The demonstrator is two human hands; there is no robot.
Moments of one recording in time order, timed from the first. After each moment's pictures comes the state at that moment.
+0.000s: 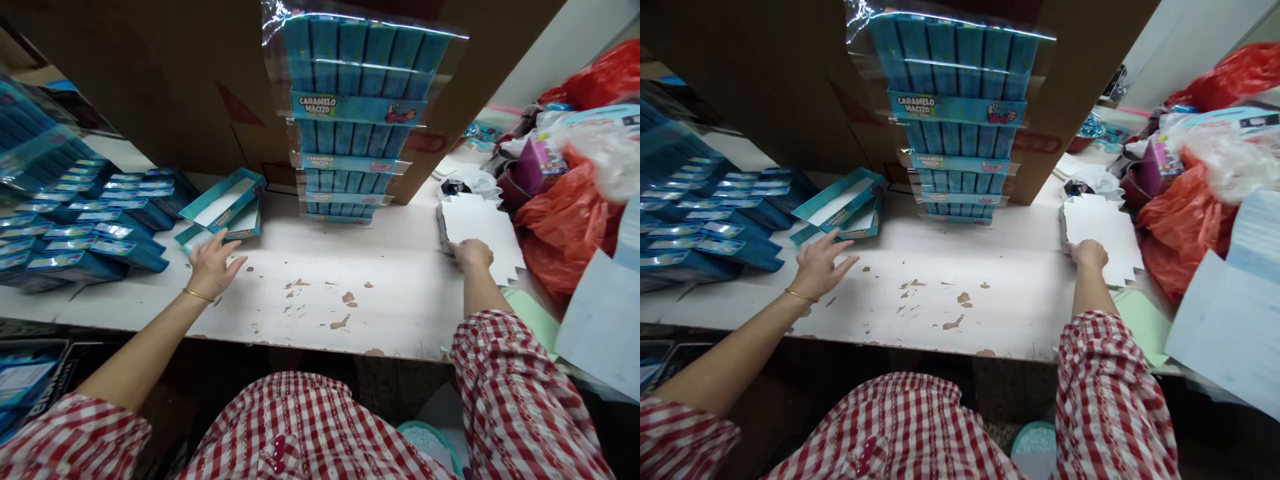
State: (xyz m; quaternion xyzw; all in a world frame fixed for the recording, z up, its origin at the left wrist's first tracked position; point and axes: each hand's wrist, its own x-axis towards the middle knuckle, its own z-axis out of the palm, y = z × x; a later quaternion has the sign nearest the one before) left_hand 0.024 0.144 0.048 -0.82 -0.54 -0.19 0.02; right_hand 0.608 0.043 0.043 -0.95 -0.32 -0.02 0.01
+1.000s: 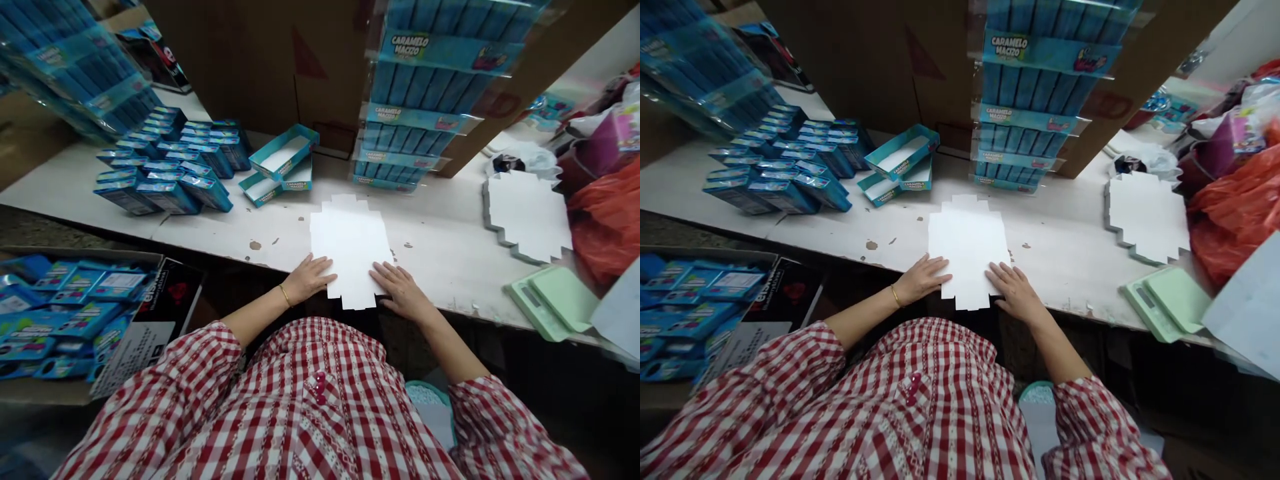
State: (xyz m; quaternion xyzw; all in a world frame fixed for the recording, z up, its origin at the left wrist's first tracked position) left_hand 0.021 0.014 -0.032 -0.96 -0.23 -0.12 -0.09; right_hand 0.323 -0.083 -0.008 -0.54 -0.84 0.09 0.03
